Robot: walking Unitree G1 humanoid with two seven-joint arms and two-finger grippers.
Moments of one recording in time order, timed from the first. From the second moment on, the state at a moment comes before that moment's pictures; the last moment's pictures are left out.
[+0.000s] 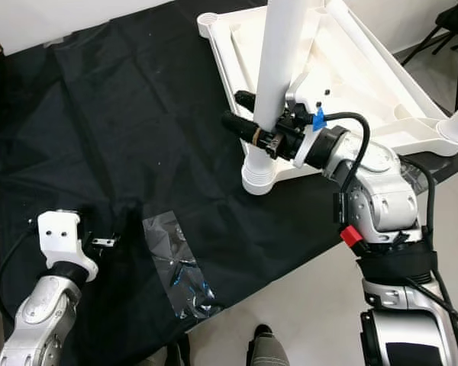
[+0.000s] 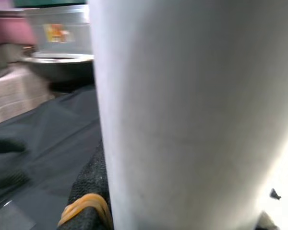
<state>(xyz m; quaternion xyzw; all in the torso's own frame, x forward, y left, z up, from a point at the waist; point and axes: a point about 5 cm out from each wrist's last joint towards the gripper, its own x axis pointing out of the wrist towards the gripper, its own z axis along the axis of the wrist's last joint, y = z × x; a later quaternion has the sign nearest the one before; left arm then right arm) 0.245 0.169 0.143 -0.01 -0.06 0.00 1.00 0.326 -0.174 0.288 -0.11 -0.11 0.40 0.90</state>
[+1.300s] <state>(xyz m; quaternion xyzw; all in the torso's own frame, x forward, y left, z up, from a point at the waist) 0.267 0.125 0.341 -0.04 -0.32 -0.41 0.85 0.313 -0.134 0.238 0.01 -0.09 0.04 1.00</state>
